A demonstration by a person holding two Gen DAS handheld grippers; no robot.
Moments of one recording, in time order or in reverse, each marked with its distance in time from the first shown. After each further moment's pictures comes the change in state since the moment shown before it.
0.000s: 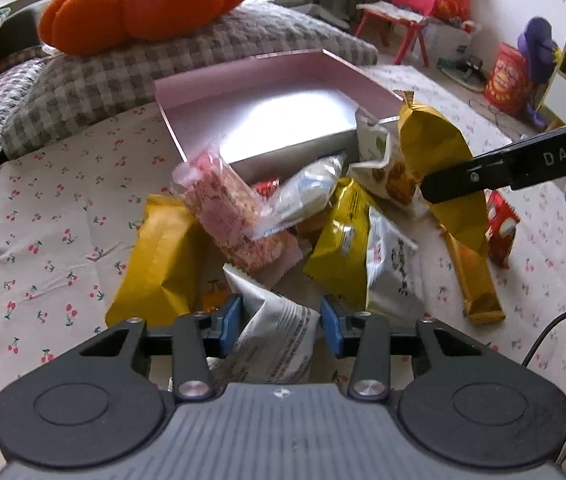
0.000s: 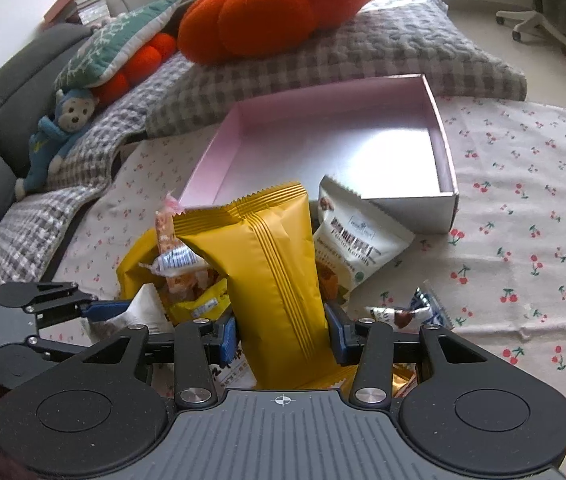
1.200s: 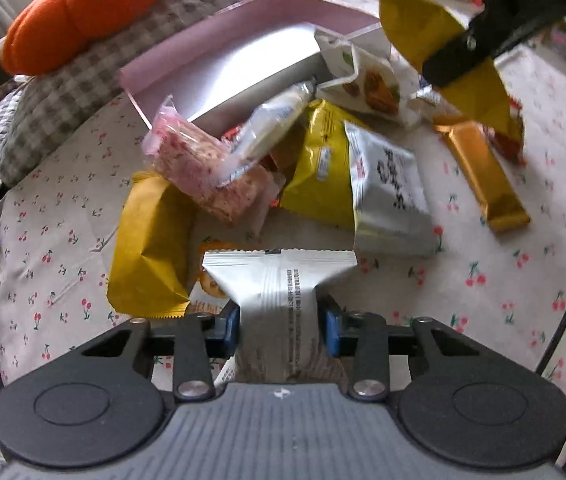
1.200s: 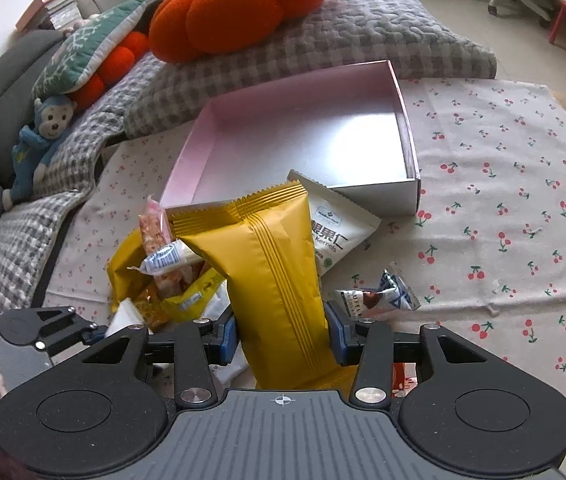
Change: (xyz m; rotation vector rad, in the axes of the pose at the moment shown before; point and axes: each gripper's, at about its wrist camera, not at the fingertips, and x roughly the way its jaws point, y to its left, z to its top) left arm 0.027 -0.031 -0.016 0.220 0.150 0.121; right arm -0.013 -0.011 0.005 0.067 0.061 -0.041
